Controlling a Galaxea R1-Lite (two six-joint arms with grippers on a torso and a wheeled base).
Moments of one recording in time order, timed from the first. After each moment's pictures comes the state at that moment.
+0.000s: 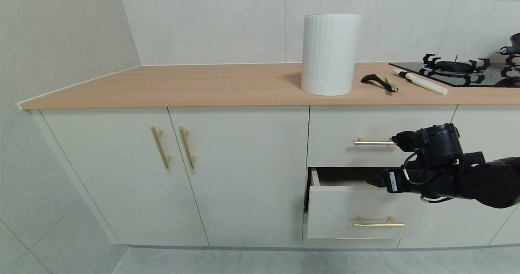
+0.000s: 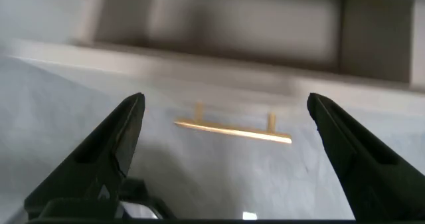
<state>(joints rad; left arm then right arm) 0.00 0.00 0.00 0.00 -0.01 0.00 0.23 1.86 -0.85 -0.34 -0.06 0.10</state>
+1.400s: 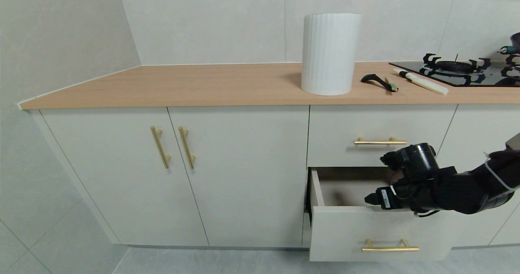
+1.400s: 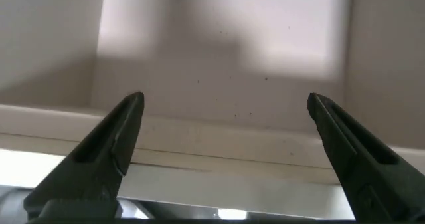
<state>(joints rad) 0.00 0.00 0.00 0.00 -0.01 0.00 0.23 2.01 -0.85 -0.31 -0.11 0.09</state>
